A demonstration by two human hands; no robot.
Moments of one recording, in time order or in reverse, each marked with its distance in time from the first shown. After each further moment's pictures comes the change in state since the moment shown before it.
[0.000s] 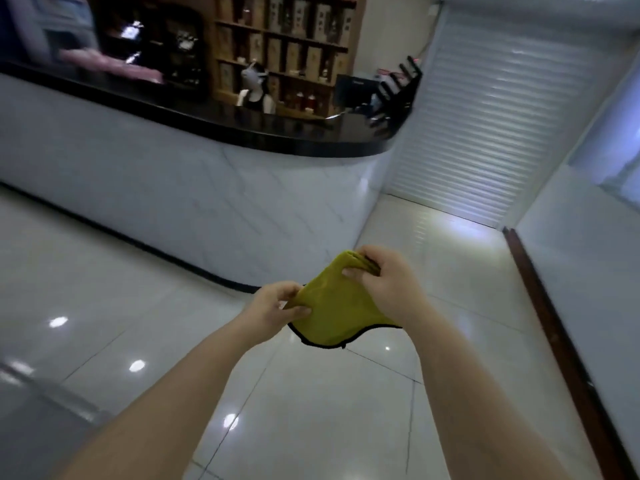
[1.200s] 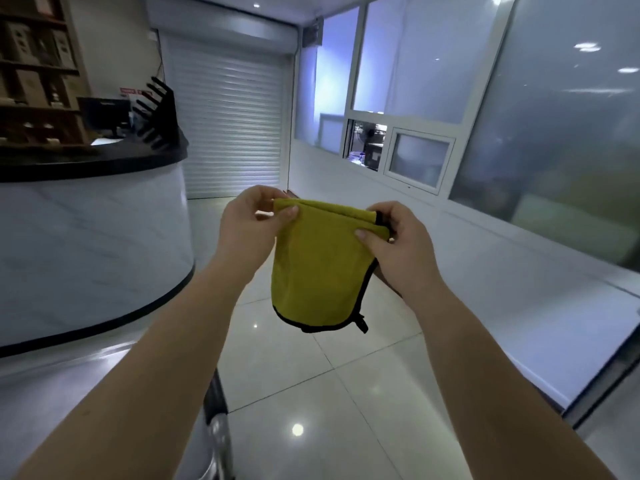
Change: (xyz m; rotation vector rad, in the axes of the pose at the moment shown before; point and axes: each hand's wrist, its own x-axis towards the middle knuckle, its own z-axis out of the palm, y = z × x) left_hand -0.552 0.164 -0.246 -0.350 -0.238 0.503; right_hand -0.528 -0.532 0.157 0.061 0.933 0.278
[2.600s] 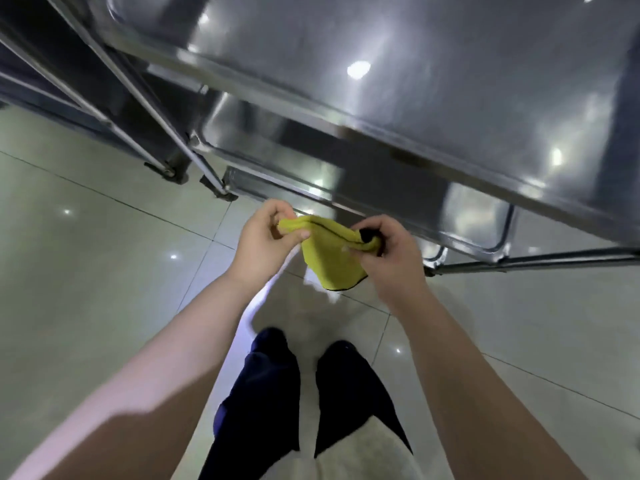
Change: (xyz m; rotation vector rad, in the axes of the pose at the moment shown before) left_hand -0.566 -0.359 -0.459 0.196 0.526 -0.873; right_hand -0.547 0.147 0.499 0.133 -1.025 0.561
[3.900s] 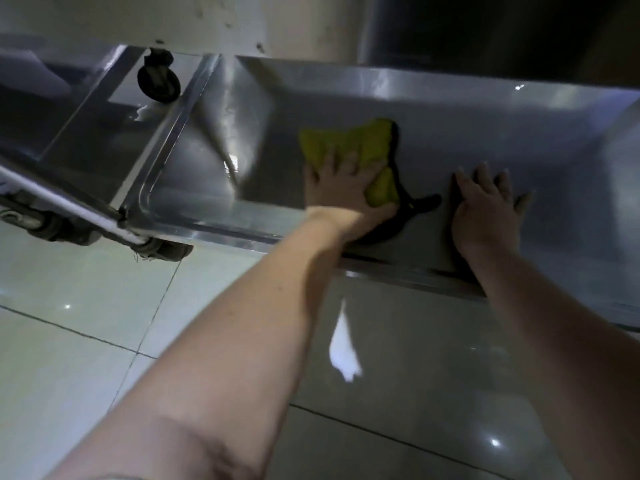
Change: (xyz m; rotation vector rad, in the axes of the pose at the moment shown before) left_hand 0.423 -0.412 0.158 1.273 -0.114 0.408; right_hand 0.412 0.496 0.064 -1.040 0.432 0.009
